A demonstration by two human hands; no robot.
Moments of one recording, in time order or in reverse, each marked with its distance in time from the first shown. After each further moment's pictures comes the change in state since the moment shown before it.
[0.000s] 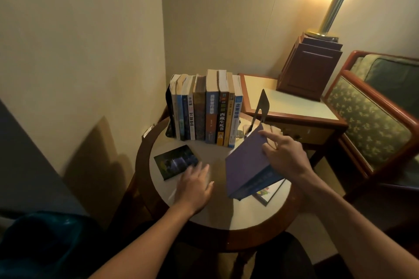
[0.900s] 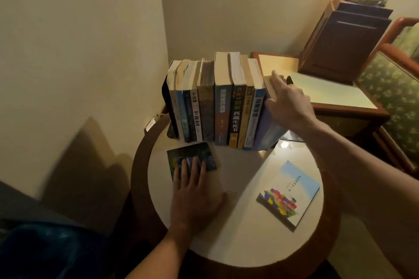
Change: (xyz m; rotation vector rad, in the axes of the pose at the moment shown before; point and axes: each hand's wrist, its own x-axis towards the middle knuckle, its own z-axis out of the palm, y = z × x) left_hand 0.036 -0.039 0.028 0.202 -0.008 -0.034; right_hand 0.171 -0.017 0.040 -0.259 -0.033 -0.139
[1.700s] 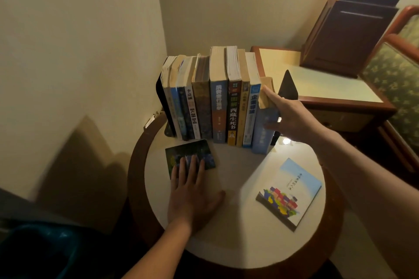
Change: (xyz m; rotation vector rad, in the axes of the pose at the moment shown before) left_hand 0.007 0.005 -0.005 0.054 -0.122 -0.046; right_hand -0.006 0.054 0.020 0.142 -0.258 -0.269
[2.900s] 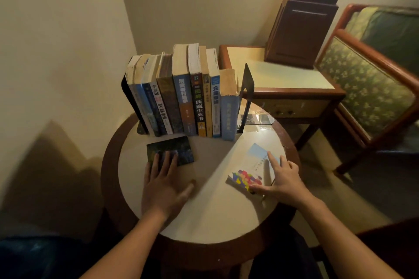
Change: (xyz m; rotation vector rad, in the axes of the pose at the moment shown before) left_hand -0.009 -0.008 0.010 -0.105 0.164 0.061; right_hand -0.168 0.055 0.099 -0.038 -0.154 0.668
